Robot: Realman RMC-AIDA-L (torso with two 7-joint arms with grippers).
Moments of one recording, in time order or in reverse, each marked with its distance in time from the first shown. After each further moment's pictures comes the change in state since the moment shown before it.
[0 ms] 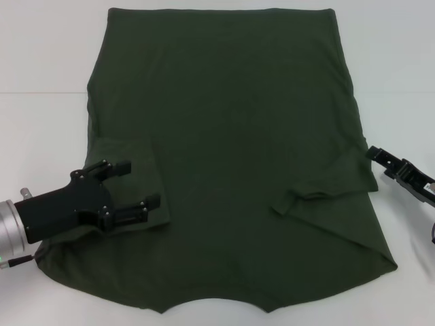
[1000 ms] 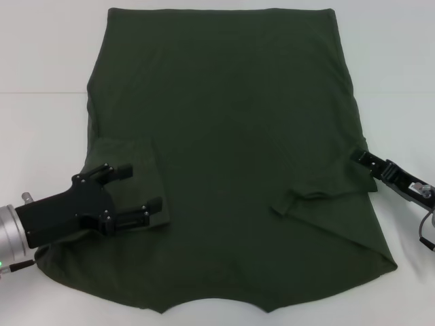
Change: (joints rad) left arm 0.010 -0.007 0.000 0.000 -0.003 0.011 0.004; right arm 0.027 0.004 -0.046 0.012 -0.006 0.020 0.006
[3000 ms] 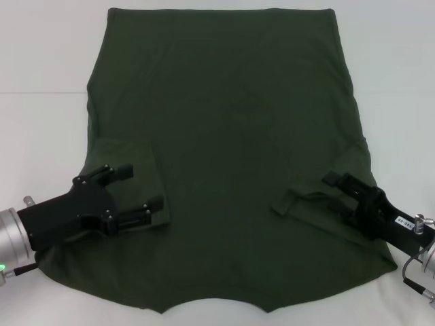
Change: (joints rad) left arm 0.009 -0.006 0.000 -0.025 -0.031 -0.011 -0.003; right arm -0.100 0.000 -0.062 0.082 0.005 -0.340 0.327
